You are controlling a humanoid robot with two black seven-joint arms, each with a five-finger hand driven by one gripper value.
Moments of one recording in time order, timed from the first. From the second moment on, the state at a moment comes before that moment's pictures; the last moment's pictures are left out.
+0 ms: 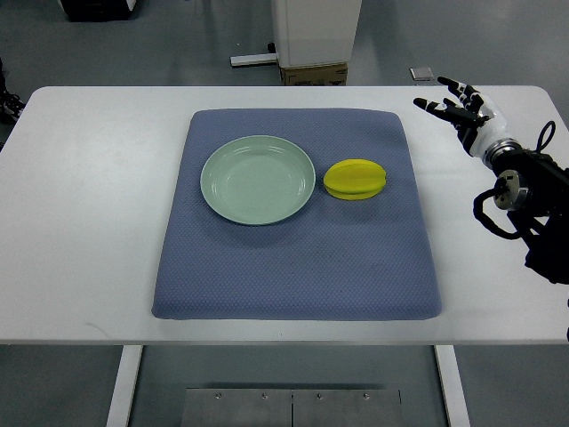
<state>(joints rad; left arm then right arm) -0.04 0.00 -0.10 -0.22 0.09 0.06 -0.21 0.96 -0.16 0.62 0.41 -0.23 0.01 0.19</state>
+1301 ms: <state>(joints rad) -0.04 0.00 -0.10 -0.22 0.09 0.06 -0.21 0.97 -0.14 0.63 0.42 -0.23 0.01 0.19</state>
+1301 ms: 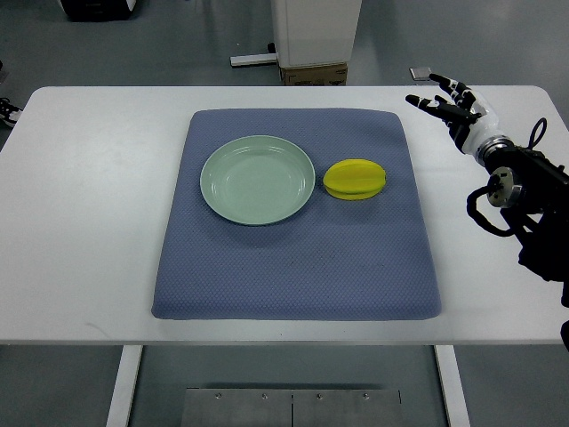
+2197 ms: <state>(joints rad) -0.04 0.00 -0.10 -0.22 0.09 0.06 -0.21 1.05 -0.17 0.26 0.44 -0.34 0.18 0.41</state>
